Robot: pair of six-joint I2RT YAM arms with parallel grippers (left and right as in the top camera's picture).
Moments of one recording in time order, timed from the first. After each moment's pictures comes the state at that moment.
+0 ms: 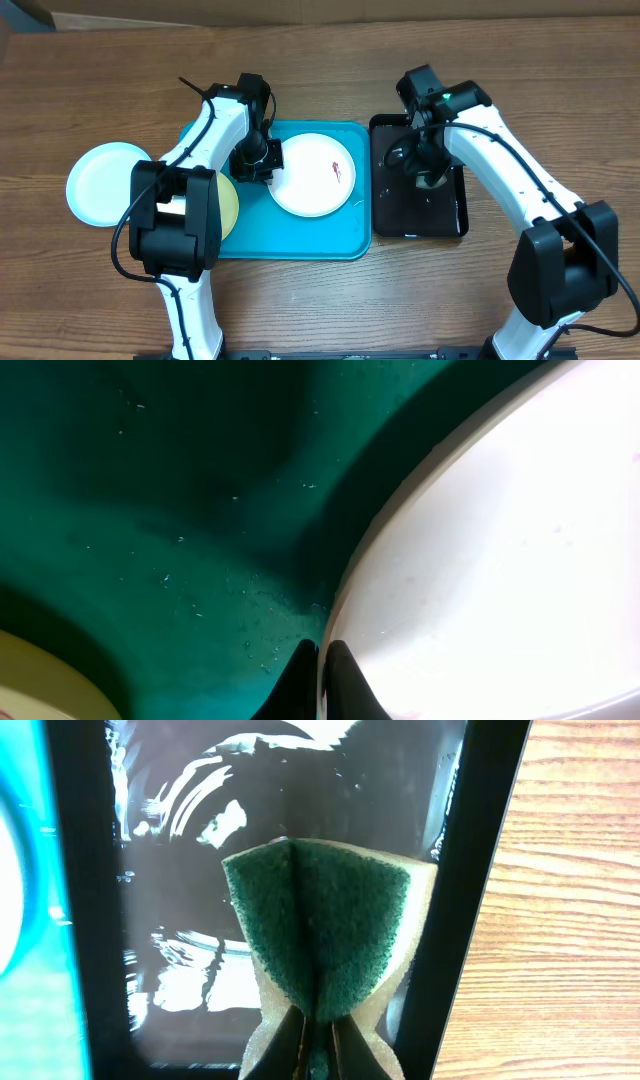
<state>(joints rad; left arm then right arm) -0.18 2.13 1.58 -1.12 0.13 -0.32 0.36 1.87 1.57 -1.19 0.13 0.25</state>
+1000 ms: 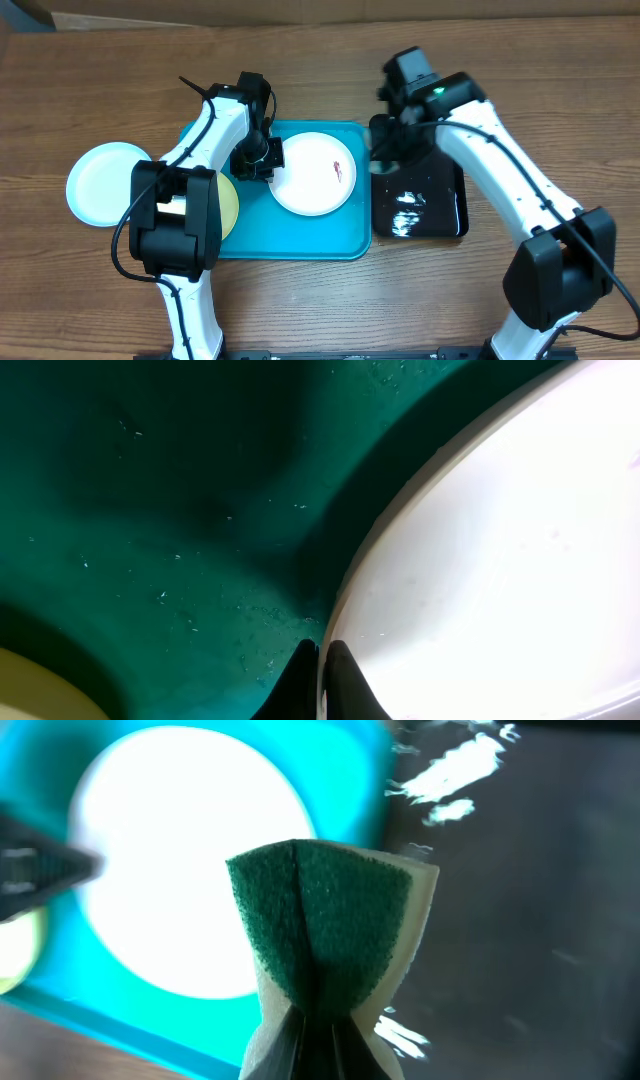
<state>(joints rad) -0.18 2.13 1.58 -1.10 0.13 -0.32 0.44 1.87 1.65 -1.06 -0.19 0.32</state>
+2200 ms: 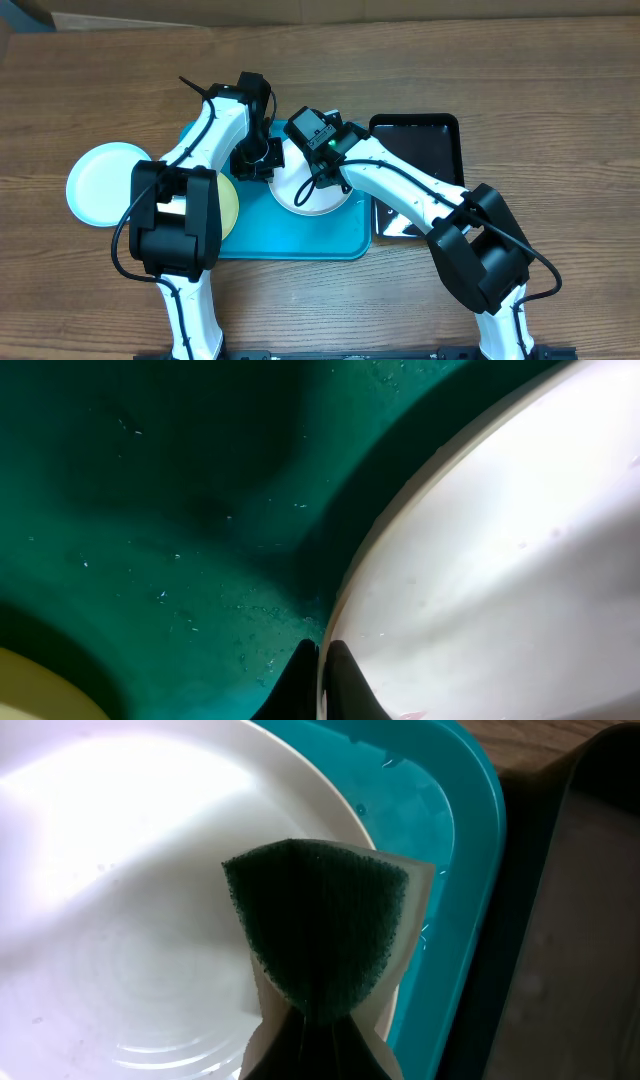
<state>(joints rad) -0.18 2.13 1.58 -1.10 0.13 -0.32 0.73 2.11 1.64 -0.85 0.30 0.43</state>
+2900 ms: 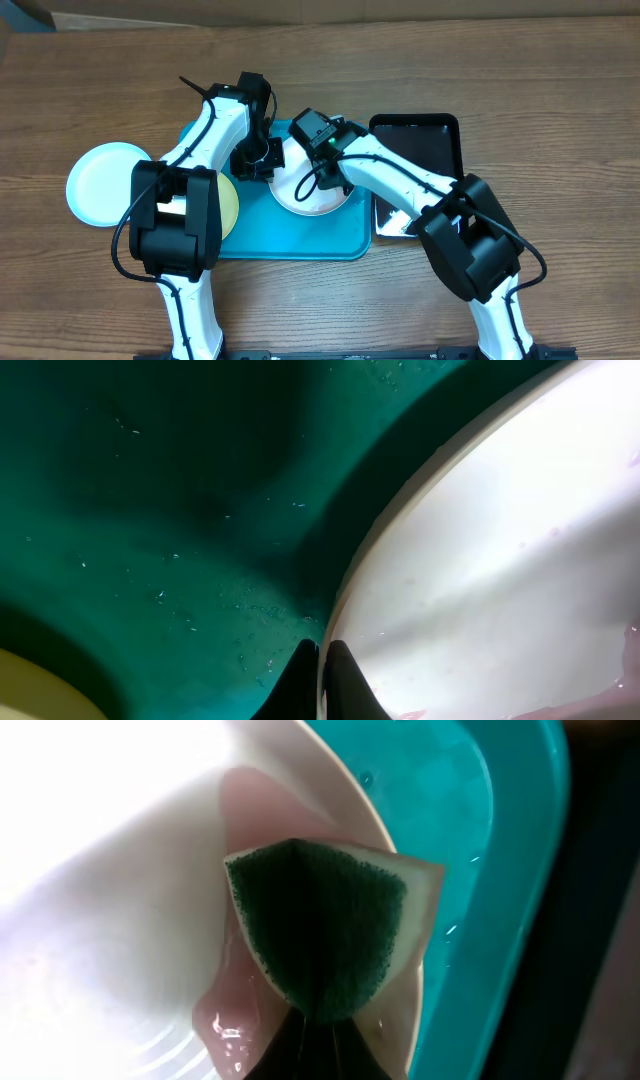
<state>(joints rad) -0.18 2.13 1.58 -1.10 0.13 -0.32 0.69 2.18 1.64 -0.85 0.21 0.45</state>
